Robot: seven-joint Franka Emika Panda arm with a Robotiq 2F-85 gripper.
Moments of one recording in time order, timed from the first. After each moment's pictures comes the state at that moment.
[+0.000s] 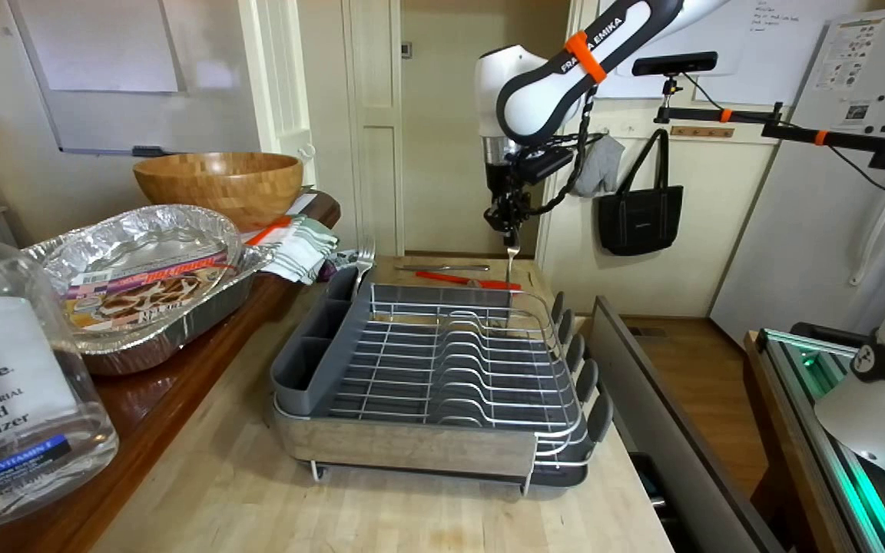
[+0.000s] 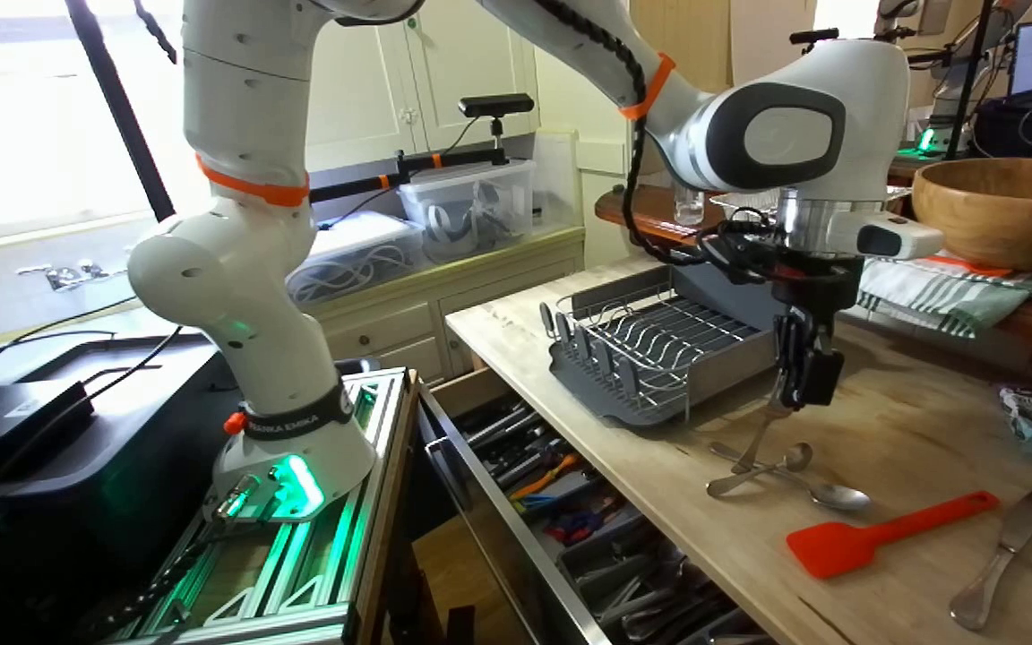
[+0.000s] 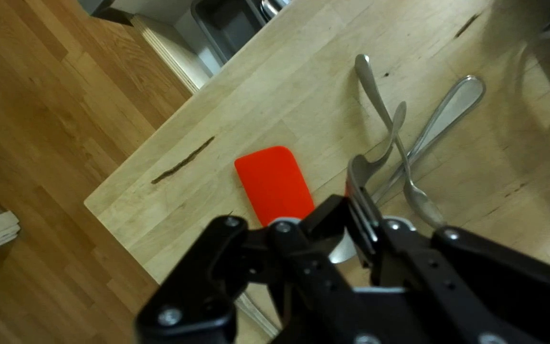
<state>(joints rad) -0.08 0.39 -0.13 -1.90 -0.16 2.20 0.18</state>
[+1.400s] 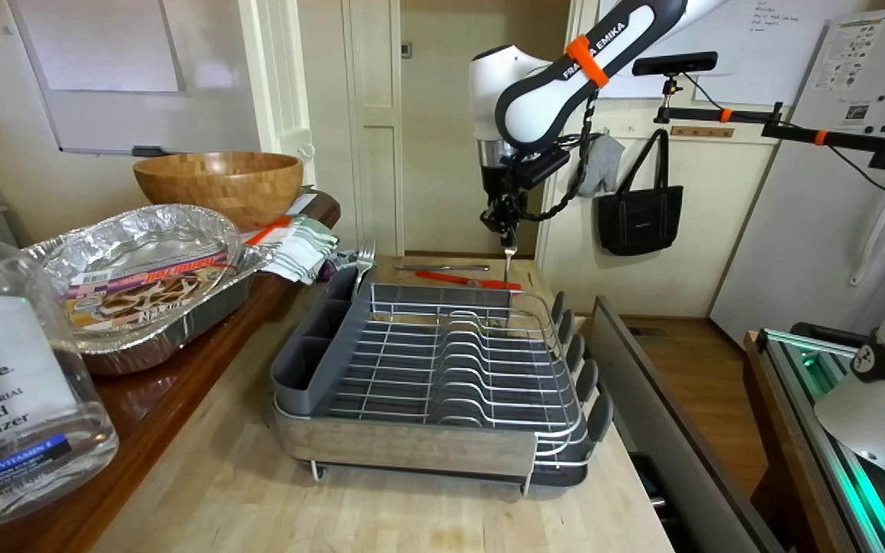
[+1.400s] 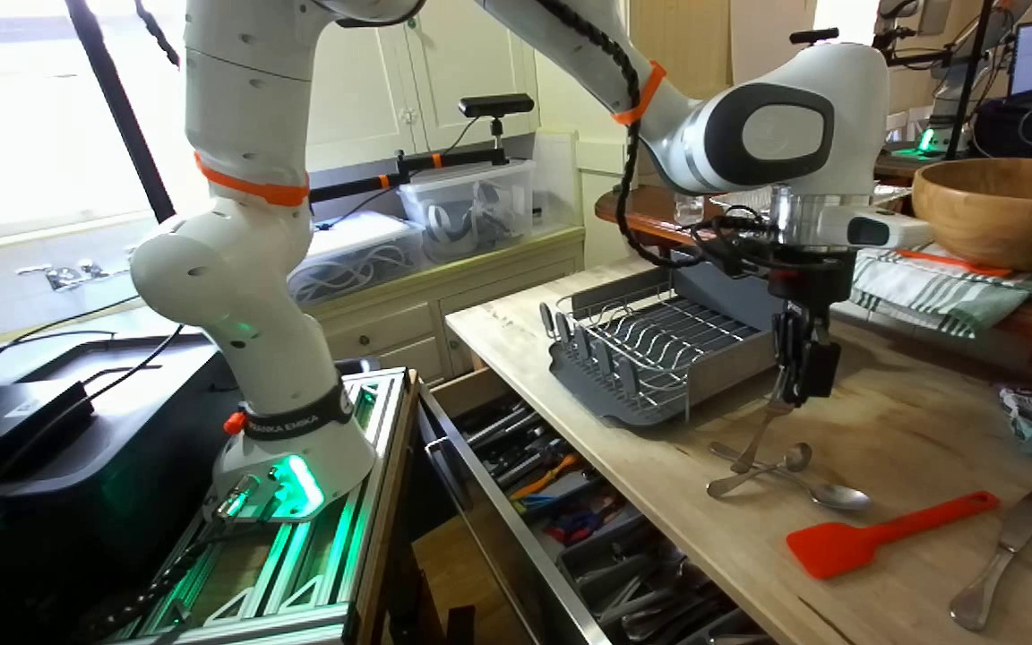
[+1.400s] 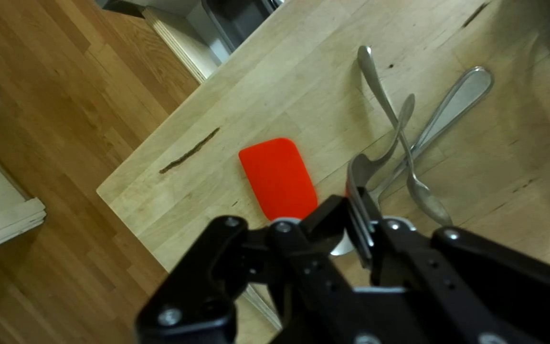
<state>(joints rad) -0.04 0.39 -0.15 -1.91 -0.23 2.21 0.26</state>
